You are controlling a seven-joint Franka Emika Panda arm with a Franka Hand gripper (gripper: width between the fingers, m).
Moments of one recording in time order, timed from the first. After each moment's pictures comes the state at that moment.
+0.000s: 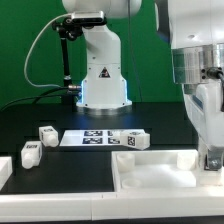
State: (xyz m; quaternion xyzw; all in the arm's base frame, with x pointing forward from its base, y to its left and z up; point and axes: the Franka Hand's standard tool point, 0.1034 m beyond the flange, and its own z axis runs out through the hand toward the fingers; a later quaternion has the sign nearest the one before) arm 0.643 0.112 0.062 -0.69 0.72 0.01 0.06
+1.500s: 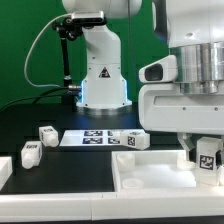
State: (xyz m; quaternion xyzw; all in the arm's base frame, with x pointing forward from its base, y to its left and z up) arm 0.648 0.105 0.063 -0.92 0.38 -0.03 0.06
